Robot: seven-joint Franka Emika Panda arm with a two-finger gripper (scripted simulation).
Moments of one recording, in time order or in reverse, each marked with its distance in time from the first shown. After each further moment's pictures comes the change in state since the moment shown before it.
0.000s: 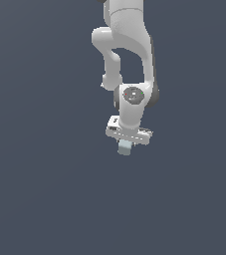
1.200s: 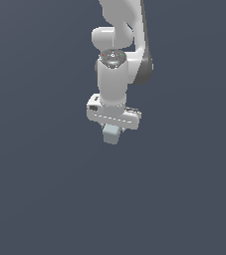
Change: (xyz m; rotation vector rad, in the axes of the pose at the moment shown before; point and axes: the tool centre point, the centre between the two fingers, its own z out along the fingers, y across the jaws) arm 0.023 0.063 -0.117 0.001 -0.001 0.001
